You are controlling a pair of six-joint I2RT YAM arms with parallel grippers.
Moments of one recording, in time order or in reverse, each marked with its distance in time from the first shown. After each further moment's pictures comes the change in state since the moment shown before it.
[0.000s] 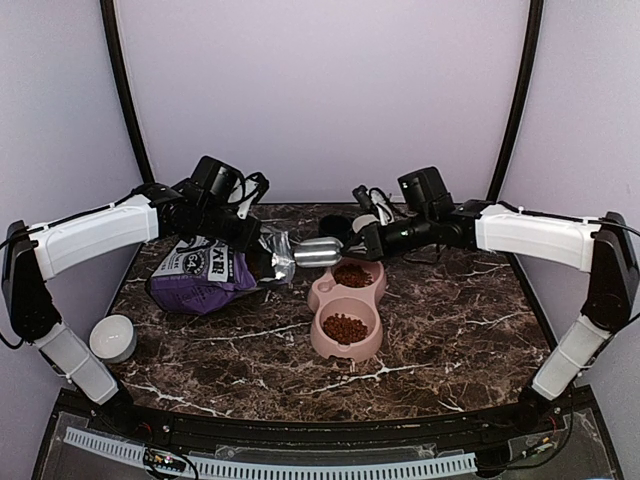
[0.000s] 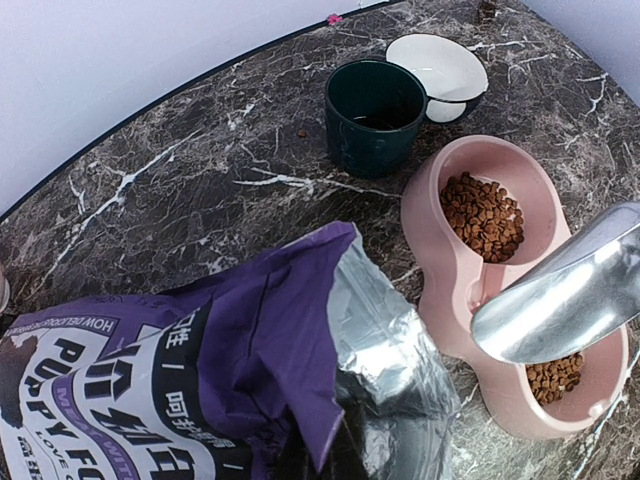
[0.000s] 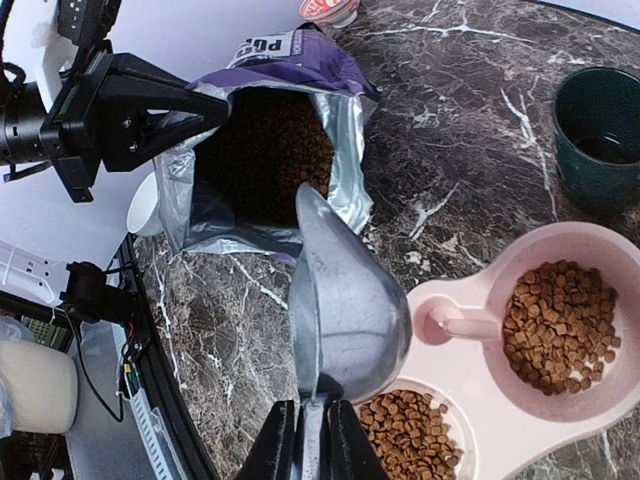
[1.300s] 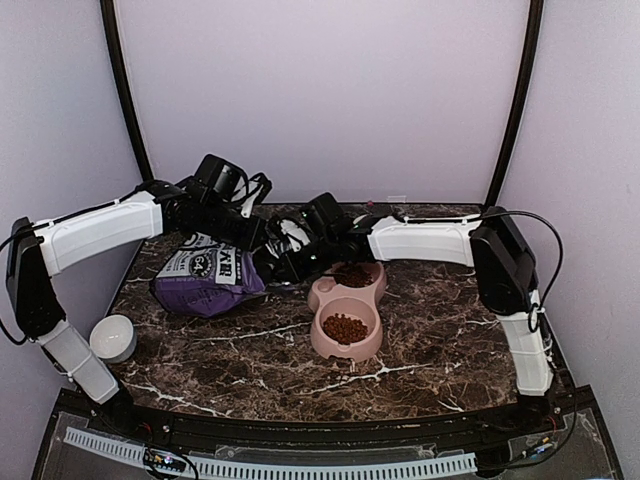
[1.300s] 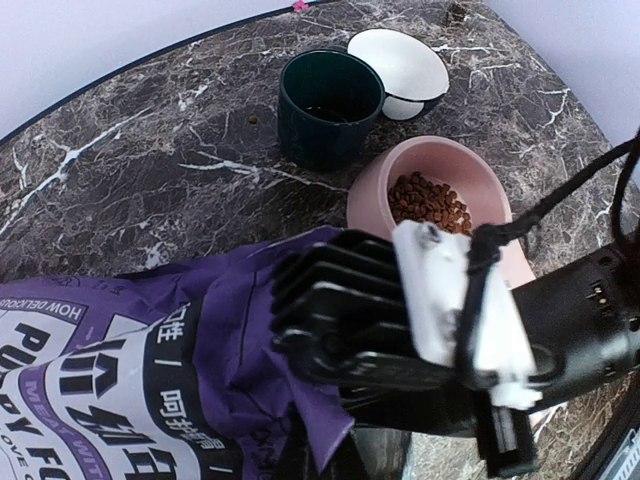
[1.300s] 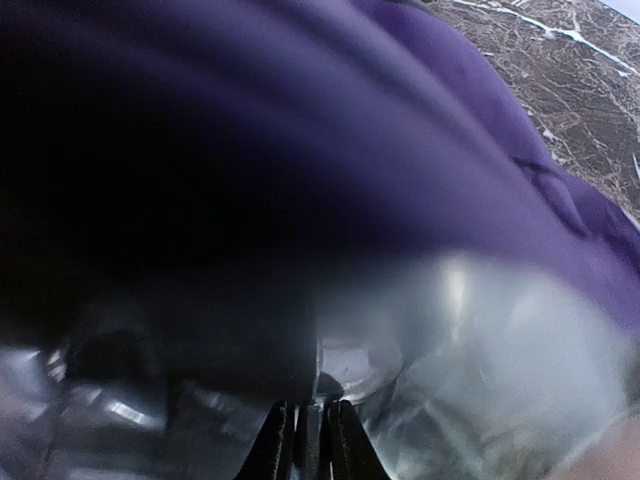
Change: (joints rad) left arm 0.006 0.032 0.034 -0.029 0.129 -0.129; right arm 0.212 0.596 0.546 -0.026 0.203 -0.146
